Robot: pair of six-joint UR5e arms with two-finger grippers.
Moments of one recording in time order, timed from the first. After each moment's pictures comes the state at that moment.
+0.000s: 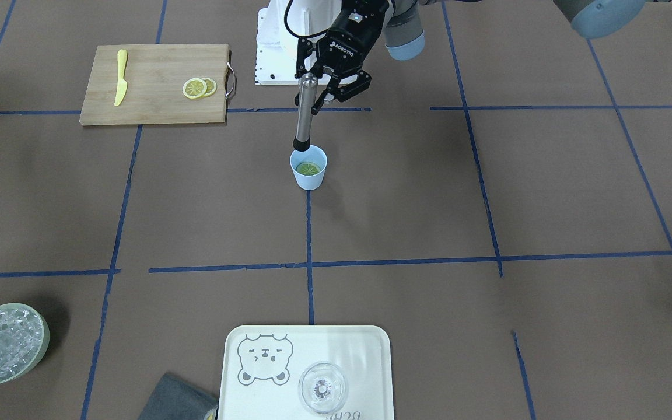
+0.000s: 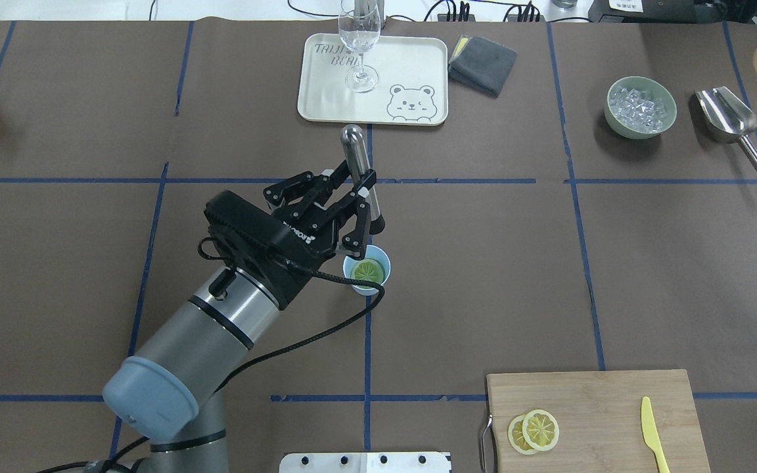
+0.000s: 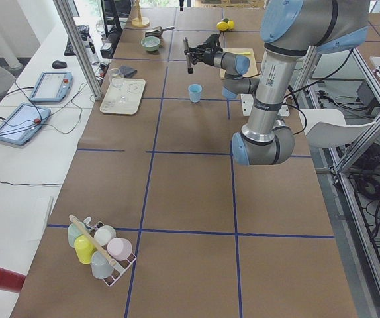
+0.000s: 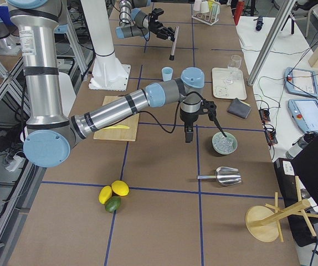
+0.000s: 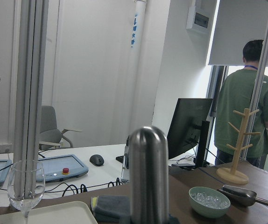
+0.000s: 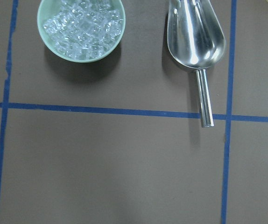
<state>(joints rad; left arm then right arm) -0.24 -2.11 -1.78 -2.86 -0.83 -0.46 1.37 -1.52 1.93 -1.75 2.25 0.26</state>
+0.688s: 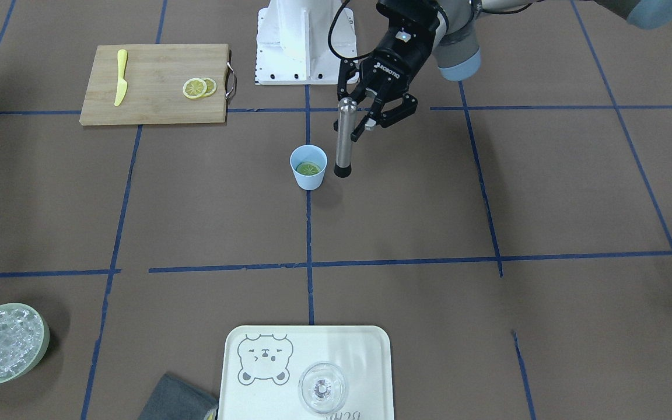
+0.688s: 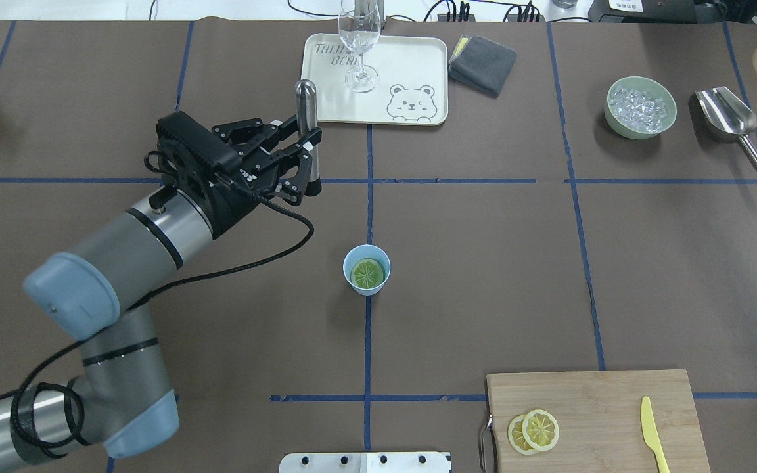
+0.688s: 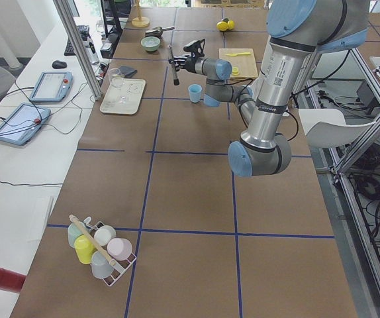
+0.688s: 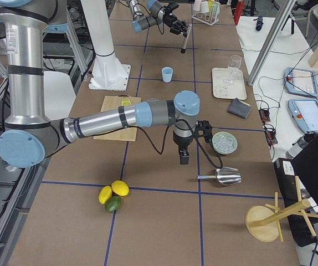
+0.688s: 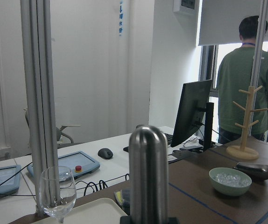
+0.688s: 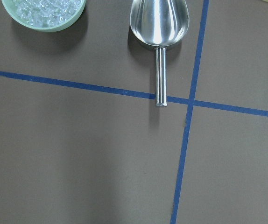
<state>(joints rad) -0.50 -1.99 -1.83 -2.66 -1.19 -0.47 1.49 -1.61 1.88 -1.71 2.31 0.00</state>
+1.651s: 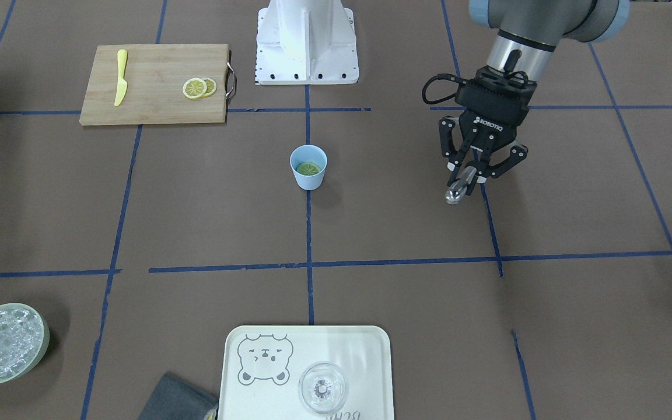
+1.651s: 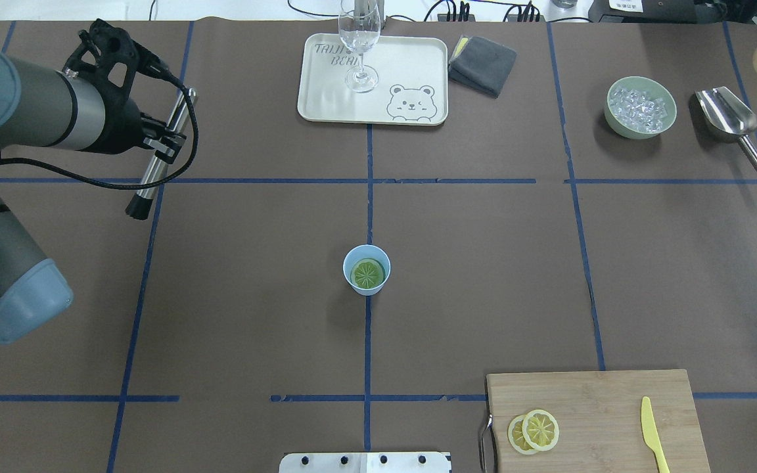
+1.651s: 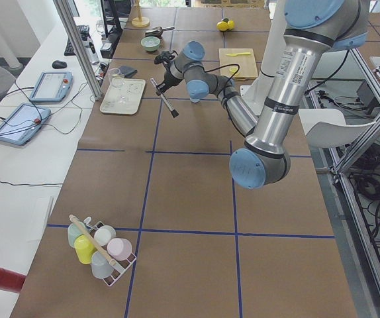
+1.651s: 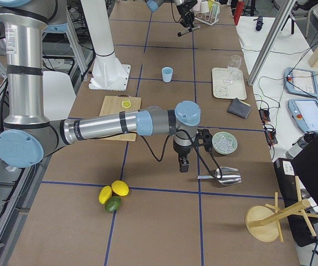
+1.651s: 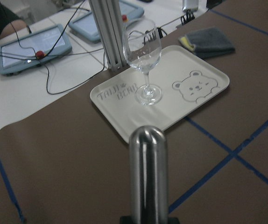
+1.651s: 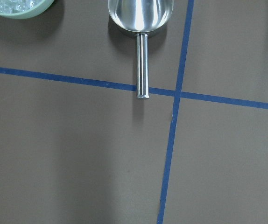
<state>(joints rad) -0.82 -1.93 -2.01 -1.70 -1.79 -0.48 1.49 -1.61 1.79 -1.66 2.31 0.00</state>
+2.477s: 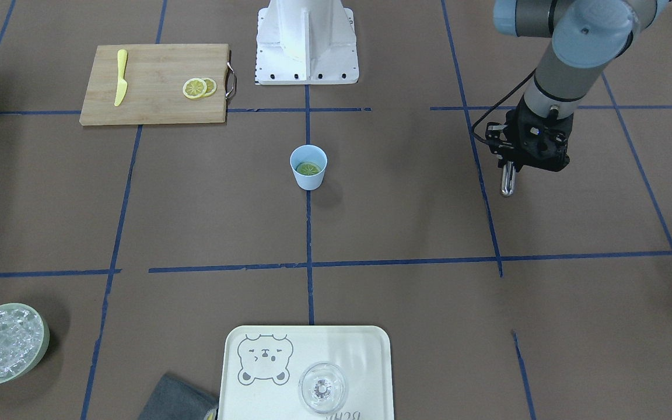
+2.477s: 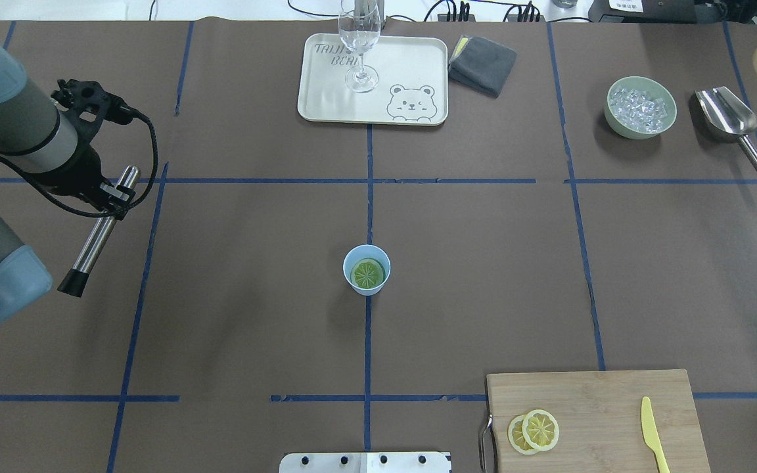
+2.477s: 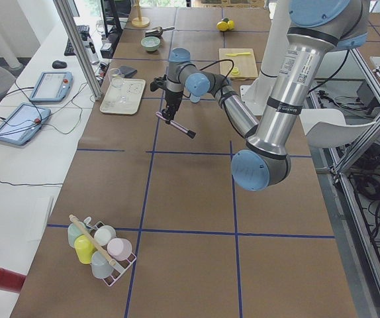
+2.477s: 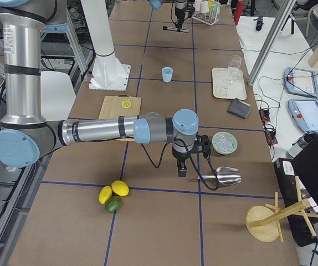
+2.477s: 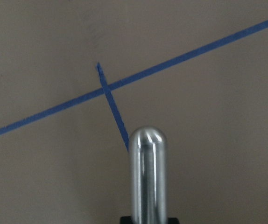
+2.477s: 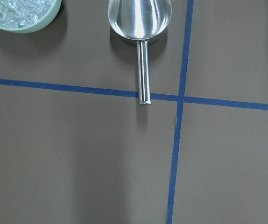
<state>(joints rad) -0.87 -1.87 -1.96 -1.37 -2.11 -0.54 1.52 -1.62 1.77 -1.60 2.37 0.03</state>
